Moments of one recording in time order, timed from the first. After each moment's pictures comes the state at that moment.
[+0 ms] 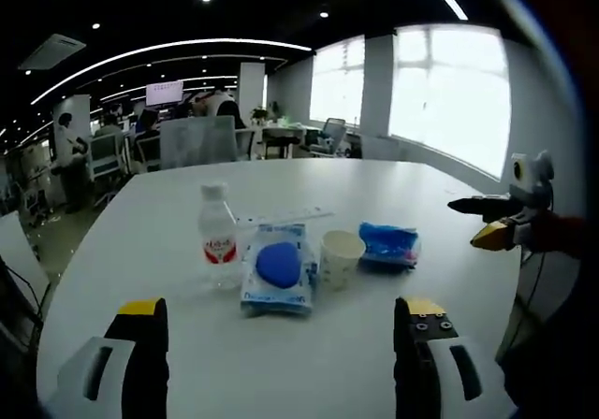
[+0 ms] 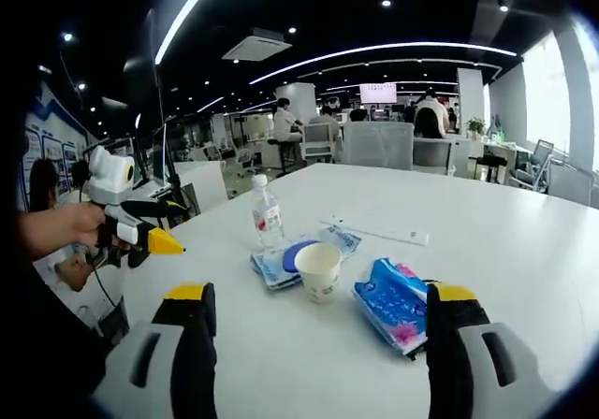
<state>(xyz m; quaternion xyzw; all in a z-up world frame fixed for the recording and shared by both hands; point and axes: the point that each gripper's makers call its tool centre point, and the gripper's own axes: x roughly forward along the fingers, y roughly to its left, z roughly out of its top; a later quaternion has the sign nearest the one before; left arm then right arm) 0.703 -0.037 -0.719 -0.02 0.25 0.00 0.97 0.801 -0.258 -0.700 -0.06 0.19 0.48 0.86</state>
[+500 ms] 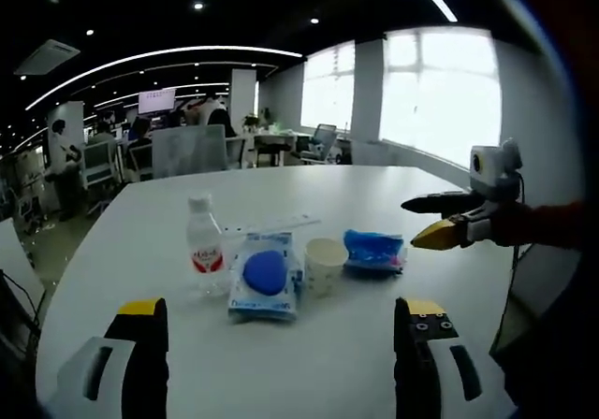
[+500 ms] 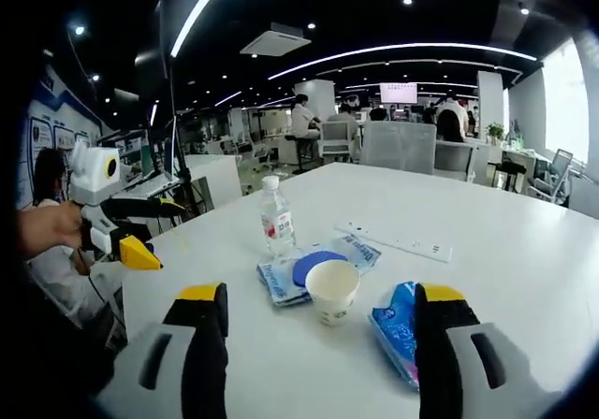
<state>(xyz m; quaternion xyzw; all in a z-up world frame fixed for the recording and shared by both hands) 0.698 -0.053 -0.707 -0.02 0.23 -0.02 0.97 0.823 -0.207 -0.710 -0.07 0.19 0.51 0.84</state>
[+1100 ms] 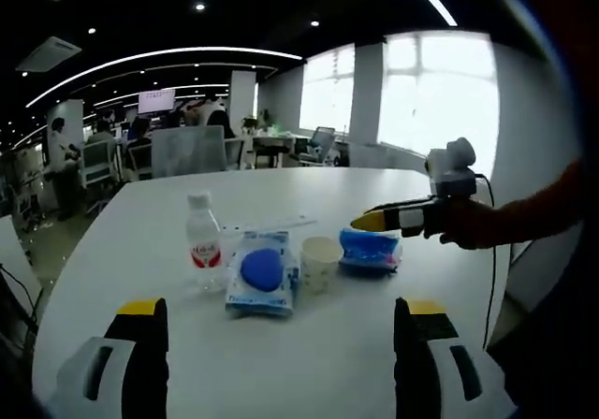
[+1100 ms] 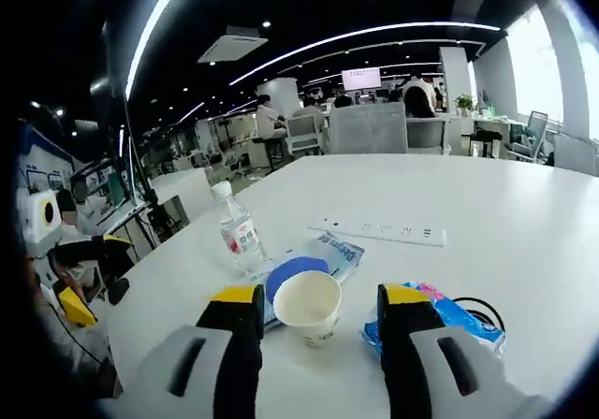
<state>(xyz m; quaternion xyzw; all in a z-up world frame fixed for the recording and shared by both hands) 0.688 -0.052 -0.709 -0.02 0.22 -0.02 0.98 0.874 -0.181 -0.744 -0.02 0.24 0.43 0.87</state>
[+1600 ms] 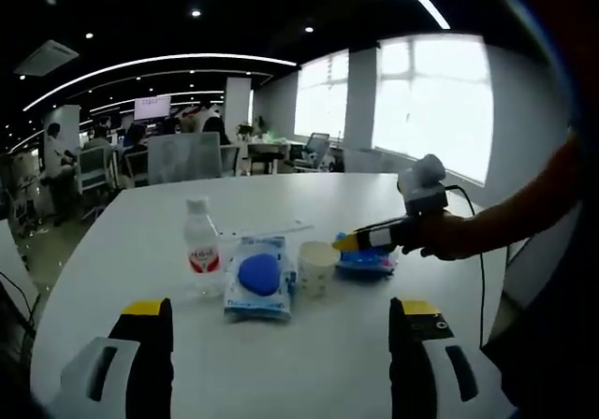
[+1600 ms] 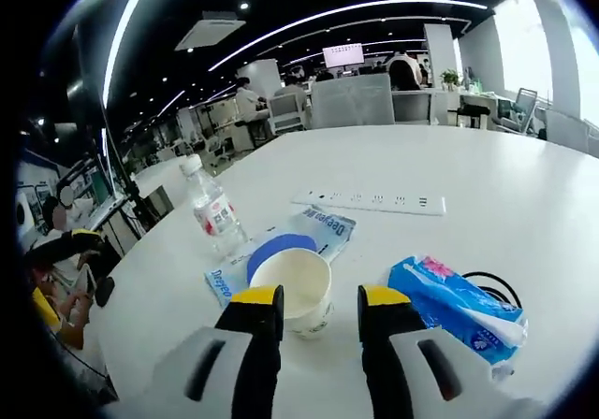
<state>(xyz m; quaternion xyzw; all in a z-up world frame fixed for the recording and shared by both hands) 0.684 -0.049 -0.706 -0.03 0.21 -0.03 0.98 0.879 -0.169 -0.781 -0.02 0.29 0.40 0.87</state>
